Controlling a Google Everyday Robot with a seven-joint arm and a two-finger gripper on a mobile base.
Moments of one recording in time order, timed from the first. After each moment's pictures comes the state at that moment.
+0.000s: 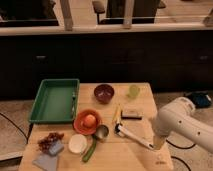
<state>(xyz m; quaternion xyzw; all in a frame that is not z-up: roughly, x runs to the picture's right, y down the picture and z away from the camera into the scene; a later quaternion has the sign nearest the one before) 0.246 0.241 0.712 -0.28 -0.01 0.02 0.96</state>
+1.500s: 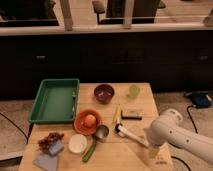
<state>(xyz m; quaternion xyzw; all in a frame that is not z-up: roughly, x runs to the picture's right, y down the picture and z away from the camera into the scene) 0.237 0.295 0.751 -0.31 -0.02 0.00 0.95</state>
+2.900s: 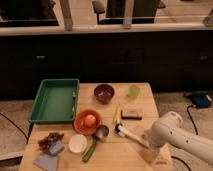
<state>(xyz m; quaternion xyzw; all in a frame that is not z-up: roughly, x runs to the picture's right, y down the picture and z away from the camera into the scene) 0.245 0.310 0.771 -0.32 -0.03 0.01 0.95</state>
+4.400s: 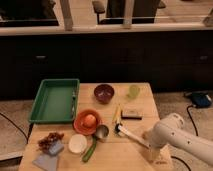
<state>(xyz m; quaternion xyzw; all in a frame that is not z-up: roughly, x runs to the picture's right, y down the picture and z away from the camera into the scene) 0.246 0.317 0.778 -0.32 -0.05 0.01 0.95</state>
